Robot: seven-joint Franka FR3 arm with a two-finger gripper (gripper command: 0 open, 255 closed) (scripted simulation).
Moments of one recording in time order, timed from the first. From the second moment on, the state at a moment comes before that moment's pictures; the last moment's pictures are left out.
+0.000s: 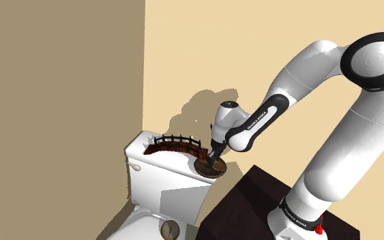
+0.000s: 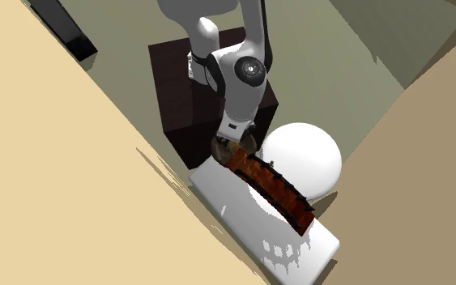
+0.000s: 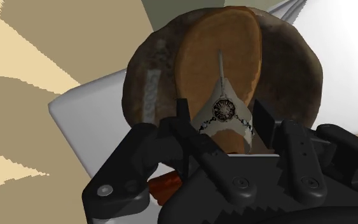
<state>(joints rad) -0.08 -0.03 0.10 -2.77 -0.26 2.75 0.14</state>
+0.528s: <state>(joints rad) -0.08 -0.03 0.10 -2.77 -0.26 2.76 0.14</state>
